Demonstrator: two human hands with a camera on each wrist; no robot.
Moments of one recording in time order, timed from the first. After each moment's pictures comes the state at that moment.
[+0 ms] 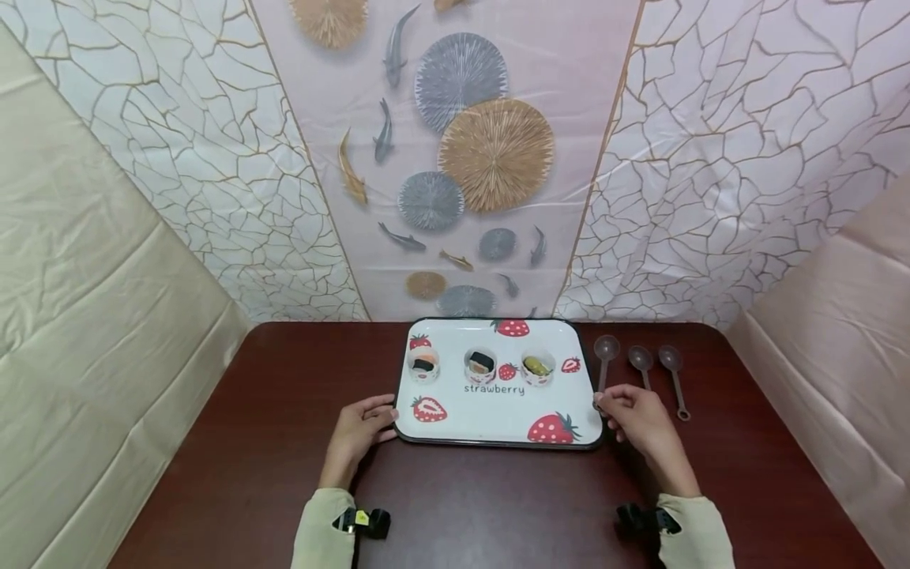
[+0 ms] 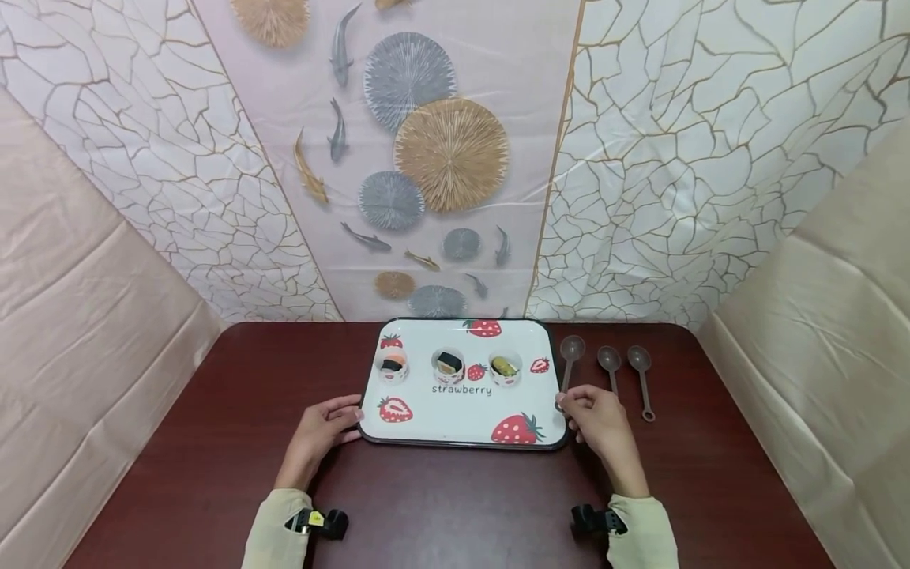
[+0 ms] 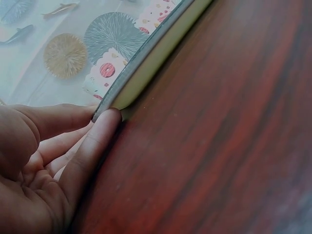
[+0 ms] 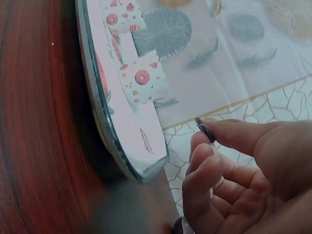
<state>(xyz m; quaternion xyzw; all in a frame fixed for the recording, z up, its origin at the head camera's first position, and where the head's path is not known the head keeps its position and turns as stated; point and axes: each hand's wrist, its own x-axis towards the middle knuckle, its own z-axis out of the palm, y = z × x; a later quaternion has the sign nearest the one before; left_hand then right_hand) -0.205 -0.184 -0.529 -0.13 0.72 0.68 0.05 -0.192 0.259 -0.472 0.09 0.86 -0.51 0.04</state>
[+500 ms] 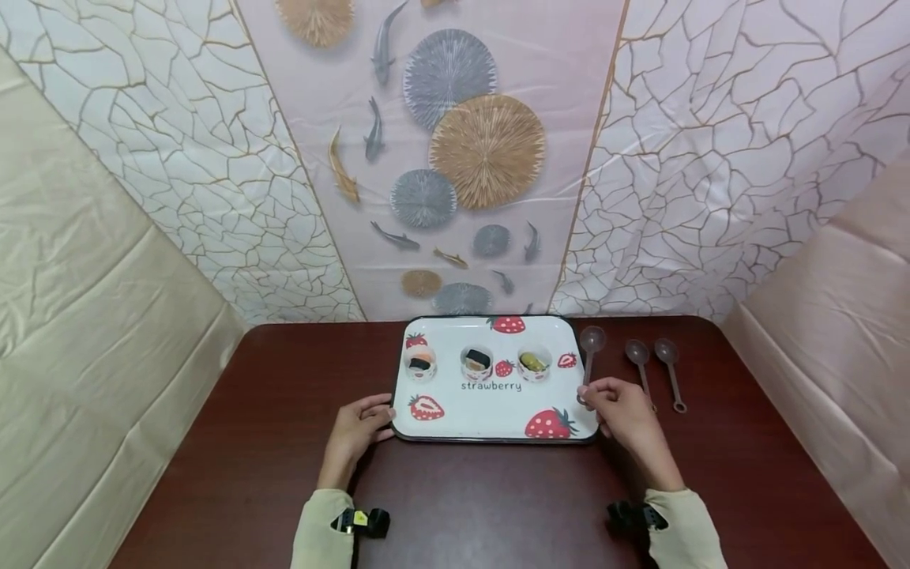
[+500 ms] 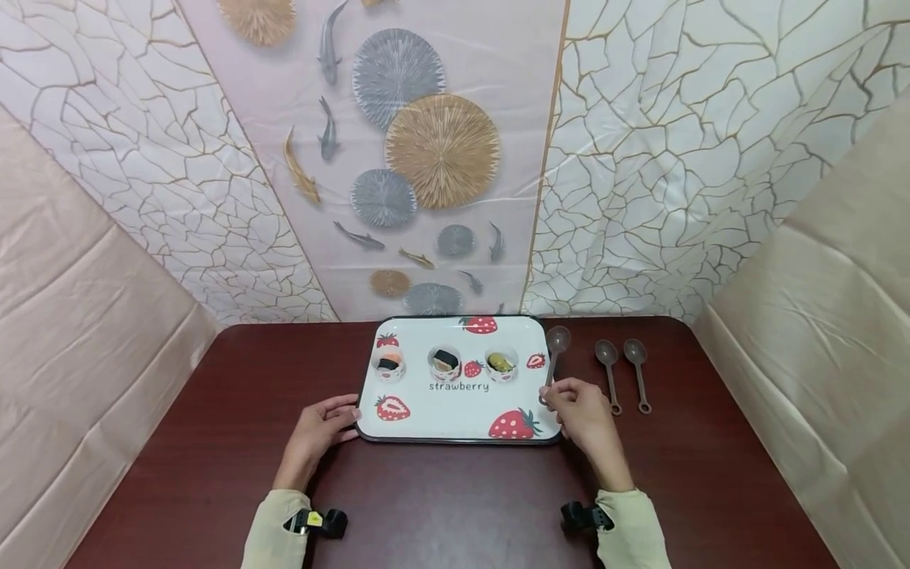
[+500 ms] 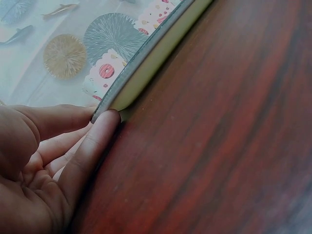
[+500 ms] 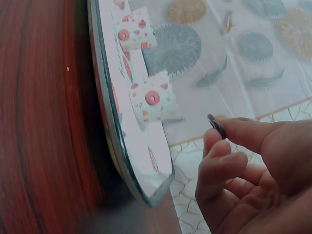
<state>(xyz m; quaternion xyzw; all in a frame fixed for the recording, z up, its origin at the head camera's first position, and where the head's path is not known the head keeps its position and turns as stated) -0.208 -0.183 -0.531 -0.13 0.72 0.68 0.06 -0.190 0.239 -0.470 0.09 0.86 -0.51 0.02</state>
